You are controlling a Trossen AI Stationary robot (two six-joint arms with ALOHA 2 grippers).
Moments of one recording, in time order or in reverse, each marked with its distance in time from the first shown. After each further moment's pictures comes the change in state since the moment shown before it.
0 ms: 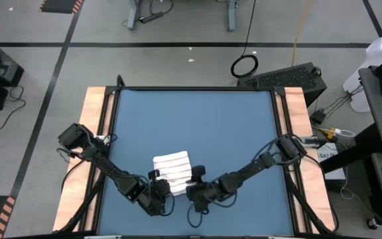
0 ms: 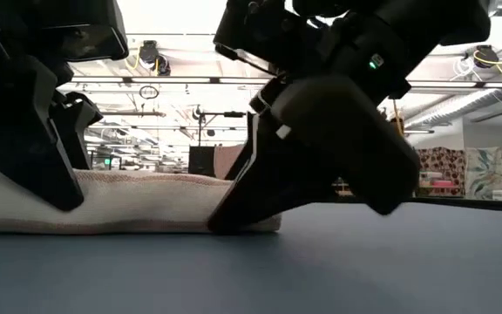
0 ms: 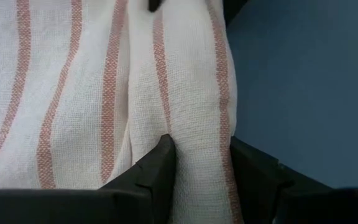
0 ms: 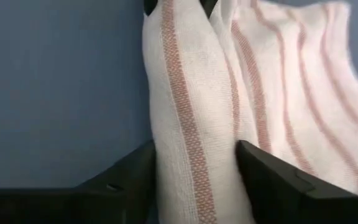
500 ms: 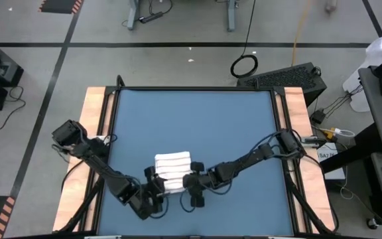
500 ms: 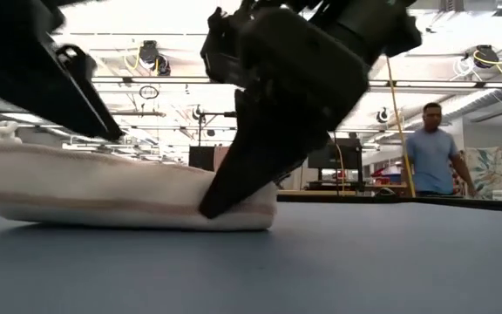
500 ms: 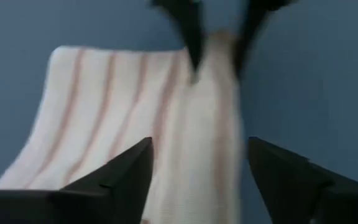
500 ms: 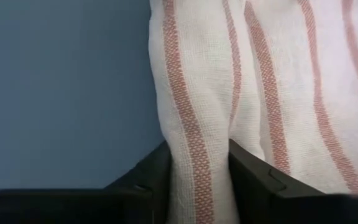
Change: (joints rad) left arm -0.071 -0.087 -0.003 -0.039 -0.272 0.029; right arm -0.099 -0.009 0.004 -0.044 -0.343 0.234
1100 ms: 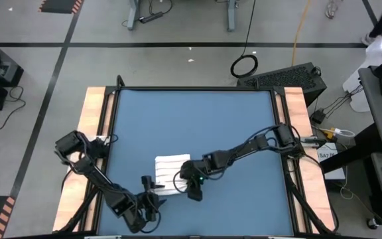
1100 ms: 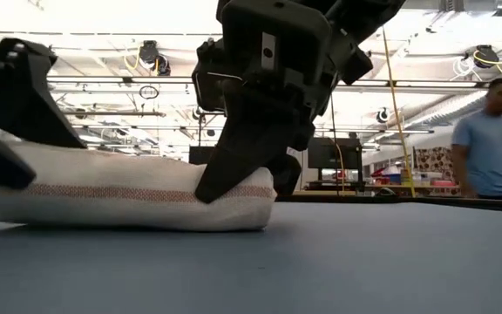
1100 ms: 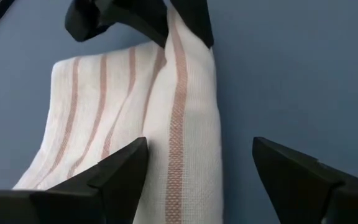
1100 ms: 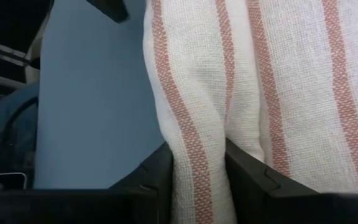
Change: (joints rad) left arm -0.138 0.131 0.002 0.028 -0.169 0.087; right arm -0.131 0.004 -0.002 0.011 -0.408 0.135
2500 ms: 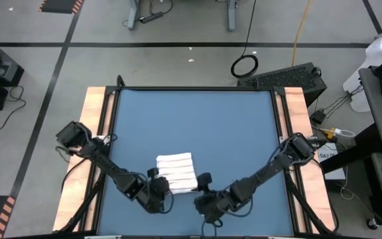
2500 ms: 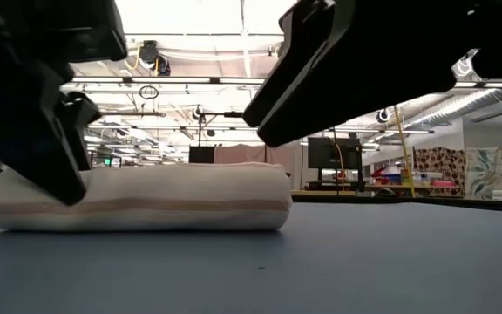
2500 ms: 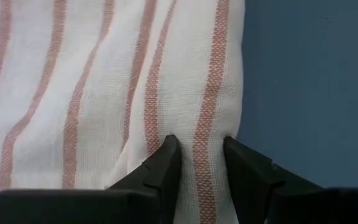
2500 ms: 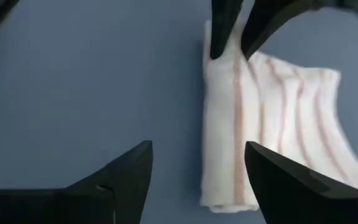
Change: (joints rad) left arm 0.222 -0.054 -0.032 -0.011 0.443 -0.121; right arm 0.341 -0.123 -0.004 -0.056 0.805 -0.422
